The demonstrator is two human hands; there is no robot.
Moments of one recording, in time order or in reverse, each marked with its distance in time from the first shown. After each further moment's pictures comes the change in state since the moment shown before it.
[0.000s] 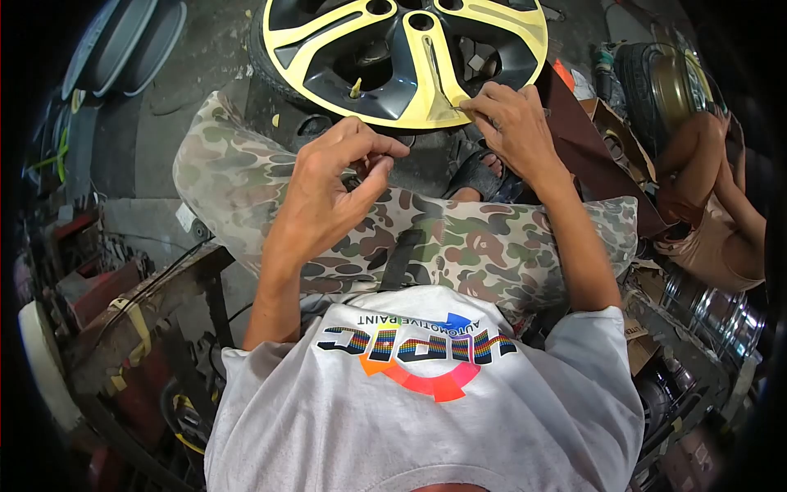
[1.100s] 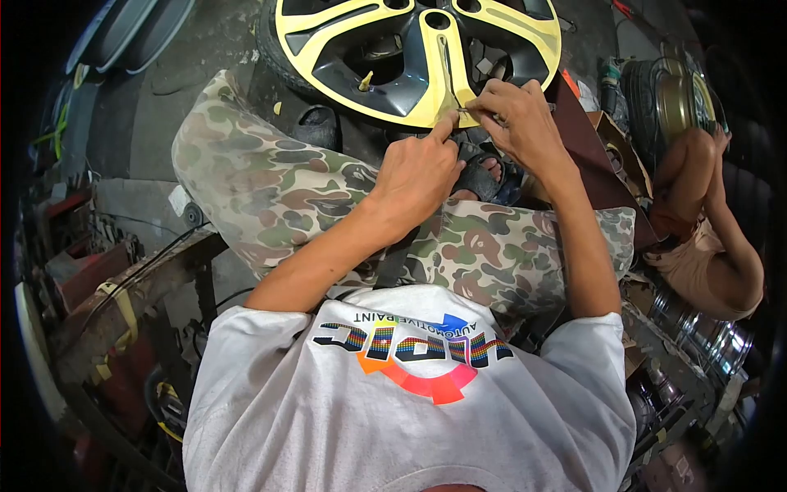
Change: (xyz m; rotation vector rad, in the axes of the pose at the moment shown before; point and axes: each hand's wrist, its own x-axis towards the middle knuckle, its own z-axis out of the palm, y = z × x) left_hand 0.026 -0.035 0.099 0.526 -0.100 0.090; right_hand 0.017 0.011 -0.006 0.036 -0.067 -0.113
